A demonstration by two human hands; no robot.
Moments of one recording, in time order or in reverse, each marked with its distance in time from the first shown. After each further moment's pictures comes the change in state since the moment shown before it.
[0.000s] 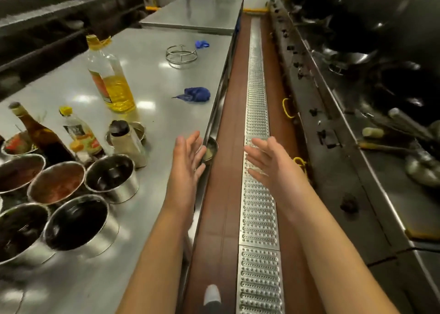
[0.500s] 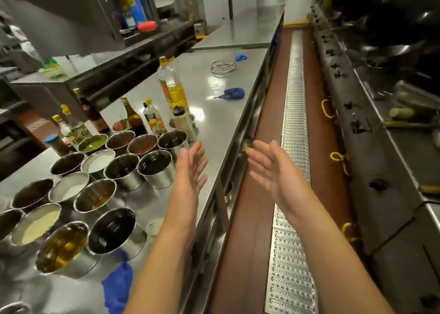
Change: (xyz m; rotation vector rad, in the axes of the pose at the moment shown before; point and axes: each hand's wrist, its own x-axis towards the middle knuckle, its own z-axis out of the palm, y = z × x) left_hand -0.307 0.019 -0.009 0.196 0.131 0.136; right_hand -0.259 0.040 -0.022 0.128 -0.236 -0.056
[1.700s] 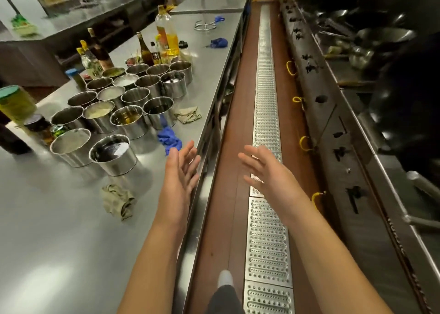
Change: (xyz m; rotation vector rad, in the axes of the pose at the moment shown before) left_hand -0.545 -0.001 -0.244 -0.097 -0.097 -0.127; right_hand -0.578 0.157 0.175 -0.102 0.147 0.117
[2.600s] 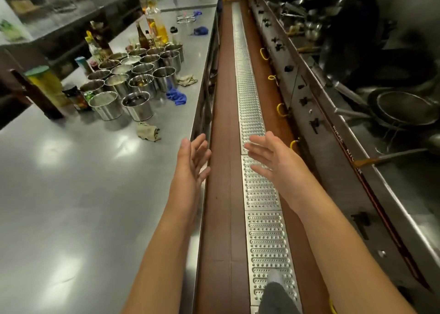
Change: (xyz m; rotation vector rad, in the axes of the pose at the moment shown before) left_hand -0.413 0.012 -0.118 0.013 -0.161 -0.041; right_hand -0.423 0.113 0.087 0.050 0.158 -0.068
